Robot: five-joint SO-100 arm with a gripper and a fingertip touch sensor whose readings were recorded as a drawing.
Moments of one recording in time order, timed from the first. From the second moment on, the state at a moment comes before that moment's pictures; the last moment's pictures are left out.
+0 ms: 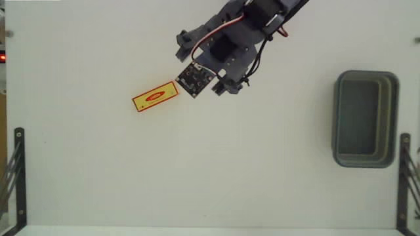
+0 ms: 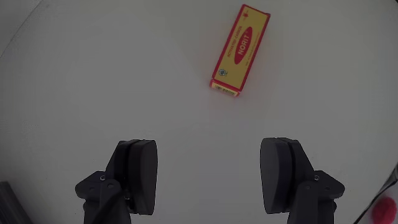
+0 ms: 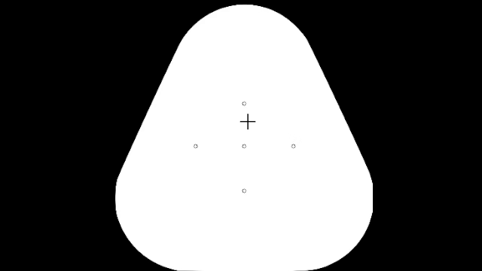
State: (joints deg) arm 40.3 140.0 114.7 82.0 -0.3
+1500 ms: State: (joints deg) arm 42.7 128.1 114.3 72.4 -0.2
